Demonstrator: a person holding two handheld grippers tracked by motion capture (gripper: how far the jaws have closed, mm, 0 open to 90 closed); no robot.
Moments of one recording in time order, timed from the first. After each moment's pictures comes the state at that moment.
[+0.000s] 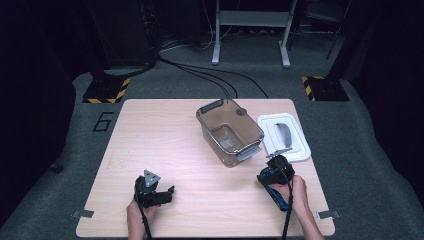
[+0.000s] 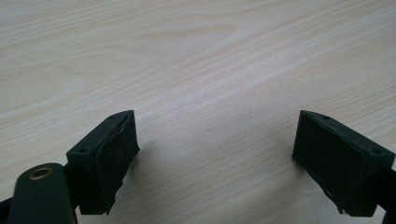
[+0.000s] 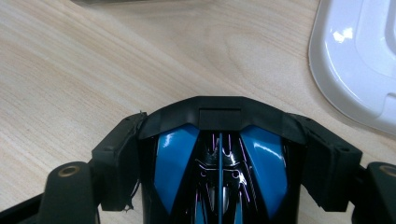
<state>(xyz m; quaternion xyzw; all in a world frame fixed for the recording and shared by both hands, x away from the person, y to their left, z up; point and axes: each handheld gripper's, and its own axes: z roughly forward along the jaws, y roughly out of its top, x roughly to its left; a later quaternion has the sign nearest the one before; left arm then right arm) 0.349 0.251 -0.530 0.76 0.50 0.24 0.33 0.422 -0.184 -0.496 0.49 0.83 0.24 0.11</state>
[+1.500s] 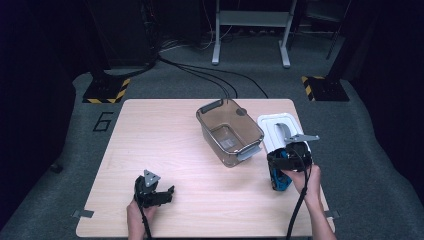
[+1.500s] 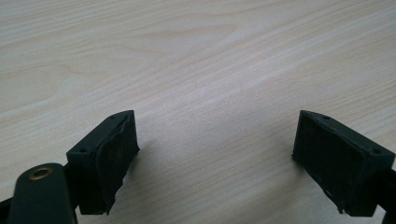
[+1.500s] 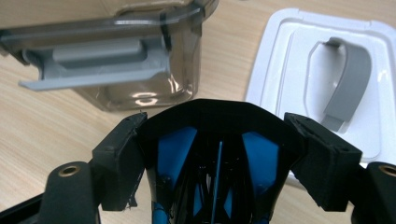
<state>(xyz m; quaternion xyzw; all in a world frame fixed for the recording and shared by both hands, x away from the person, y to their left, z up) 0.350 0.251 -0.530 0.76 0.50 0.24 0.34 0.417 -0.214 -0.421 0.49 0.78 0.35 0.19</state>
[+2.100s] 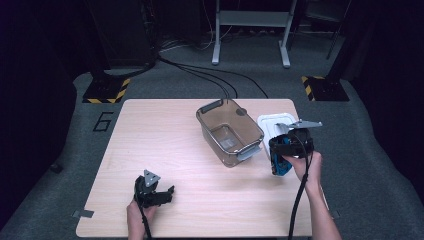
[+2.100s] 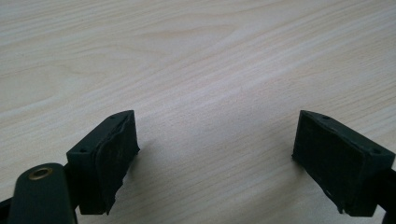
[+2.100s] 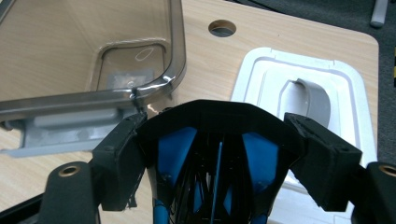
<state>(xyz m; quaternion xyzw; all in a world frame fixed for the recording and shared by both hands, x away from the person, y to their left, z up) 0.350 0.251 -0.530 0.76 0.50 0.24 0.34 0.444 -0.215 -0.396 0.50 0.76 0.36 0.22</state>
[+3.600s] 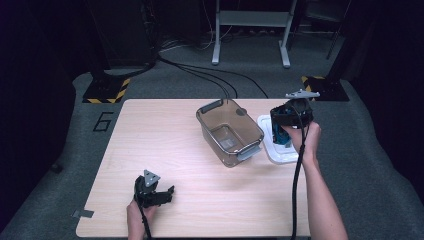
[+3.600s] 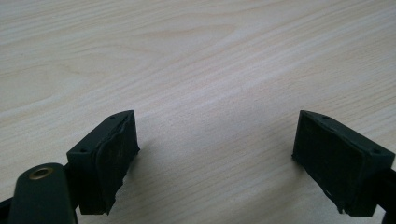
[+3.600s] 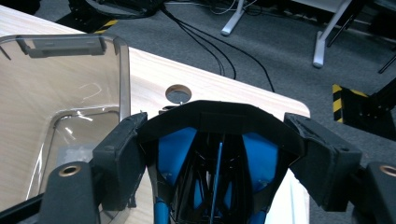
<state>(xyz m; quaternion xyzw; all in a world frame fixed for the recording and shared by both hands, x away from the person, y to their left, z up) 0.350 0.252 -0.530 0.76 0.50 0.23 0.34 0.500 -0.205 -0.339 0.49 0.74 0.35 0.31</state>
